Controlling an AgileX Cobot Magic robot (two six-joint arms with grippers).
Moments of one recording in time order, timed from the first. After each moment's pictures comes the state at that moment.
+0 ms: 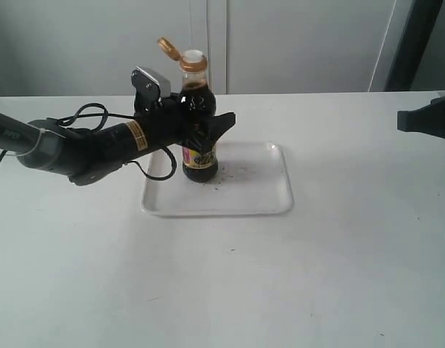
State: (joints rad) left arm -0.39 2.24 -1.35 0.75 -1.01 -0.52; right arm 0.02 1.24 -0.71 0.05 0.03 -0.12
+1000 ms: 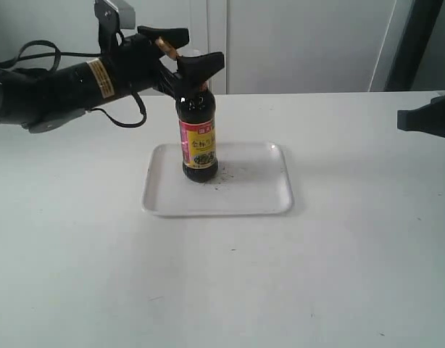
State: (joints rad) left arm -0.32 2.01 -1.35 0.94 -1.02 -0.72; right arm 0.02 1.24 -0.71 0.05 0.02 -0.12
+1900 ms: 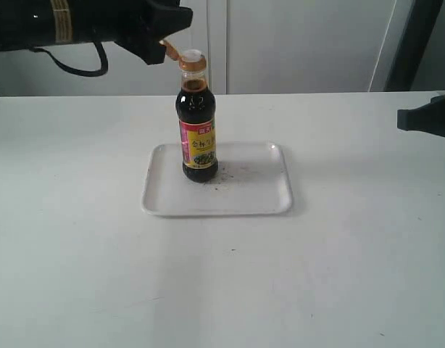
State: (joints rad) left arm -0.32 1.68 -1.35 1.46 -0.68 -1.05; right arm 0.02 1.24 -0.71 0.05 0.02 -0.12
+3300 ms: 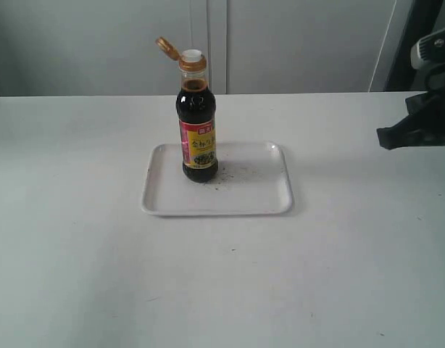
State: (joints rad) left arm 0.09 1.48 -1.29 1.50 0.41 -0.98; right arm 0.10 1.24 -0.71 0.05 0.01 -0.34
